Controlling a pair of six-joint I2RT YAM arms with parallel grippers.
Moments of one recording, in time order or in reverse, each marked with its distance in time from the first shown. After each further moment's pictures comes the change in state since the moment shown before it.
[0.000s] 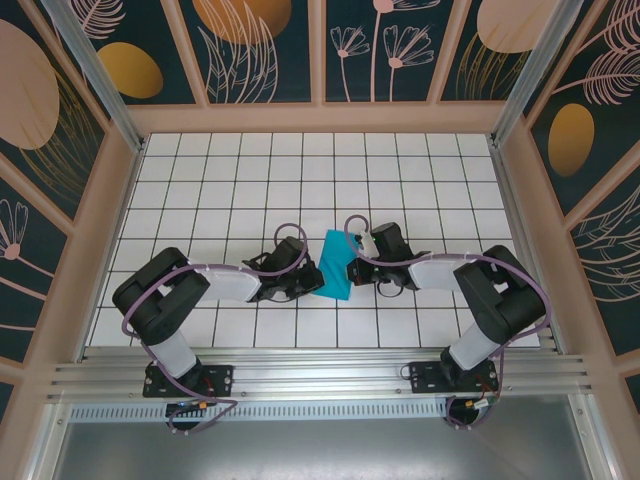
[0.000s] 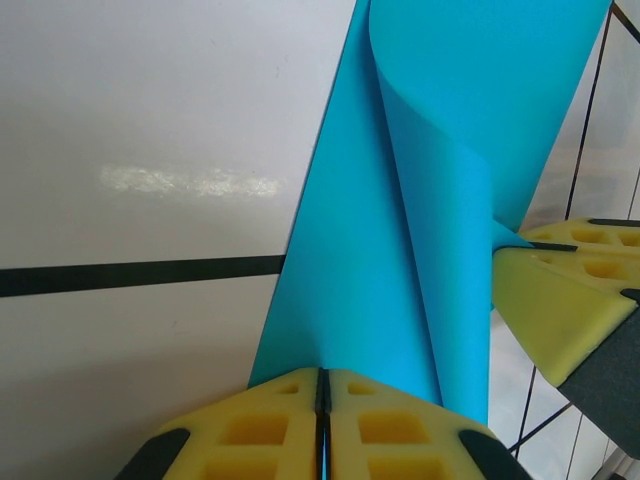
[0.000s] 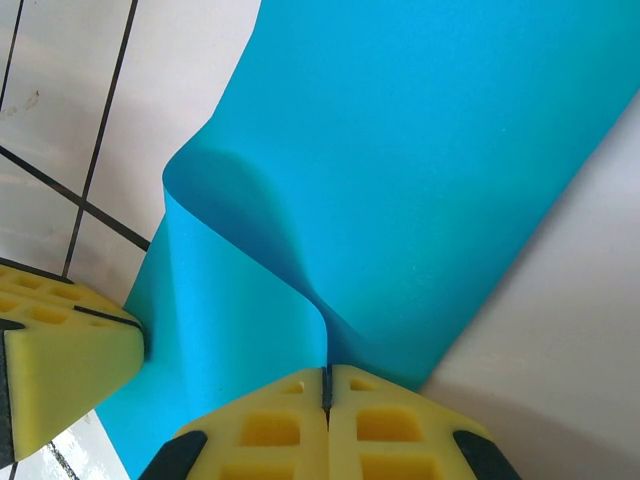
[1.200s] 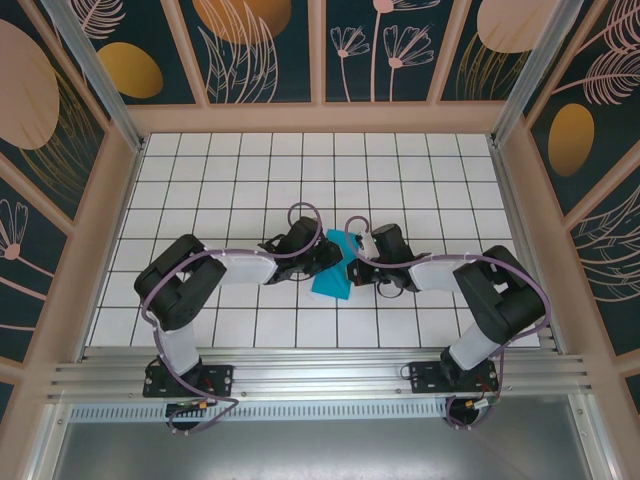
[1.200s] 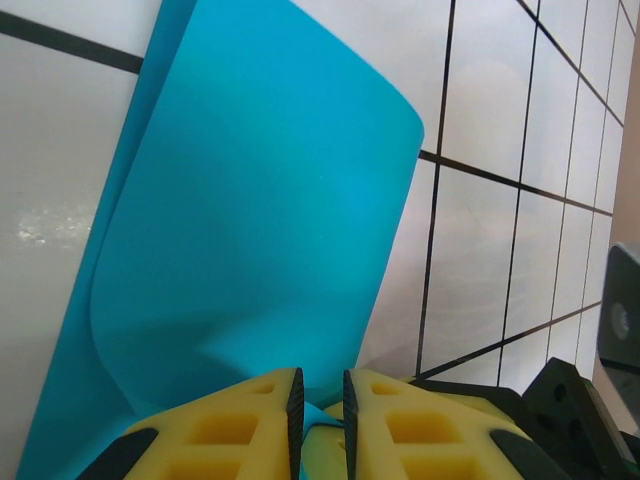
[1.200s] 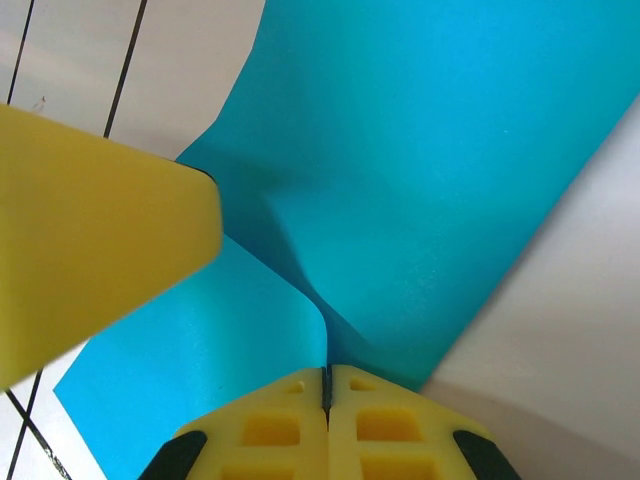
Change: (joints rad) left arm 0.011 0.138 0.214 0.057 -0.032 -0.020; right arm 0.000 0.001 -0.019 0.045 0.002 0.001
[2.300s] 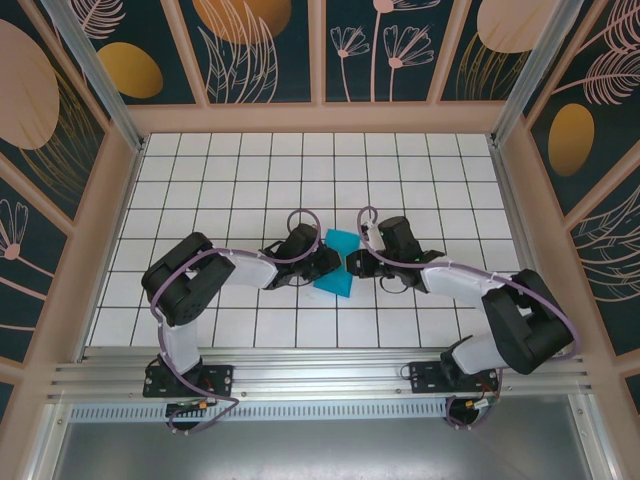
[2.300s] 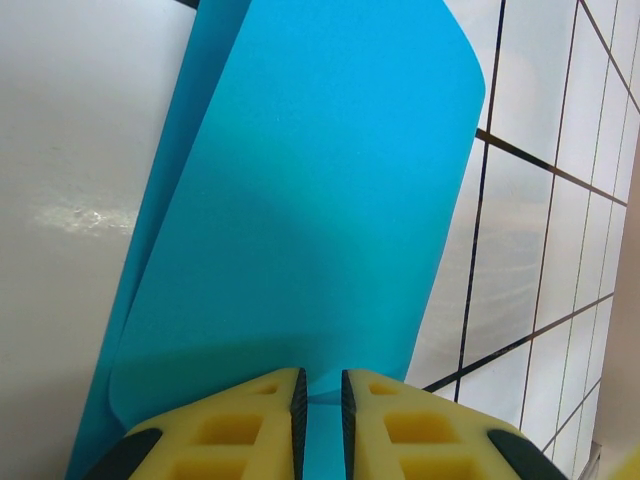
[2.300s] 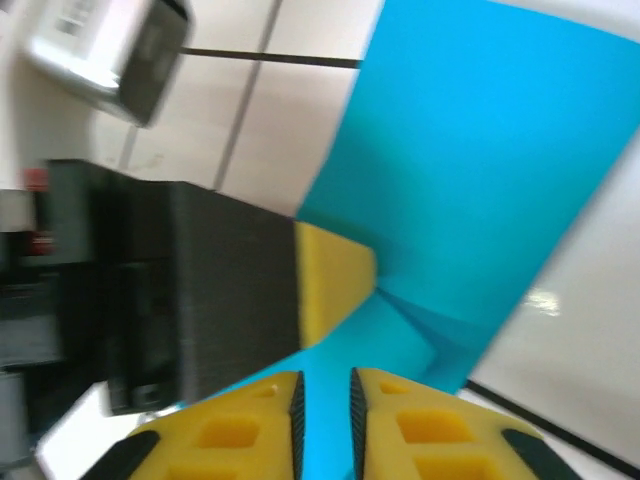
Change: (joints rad) left arm 0.001 0.046 -0.059 0.105 0.027 -0.014; right arm -0.001 -0.196 0.026 -0.128 -0.039 0.080
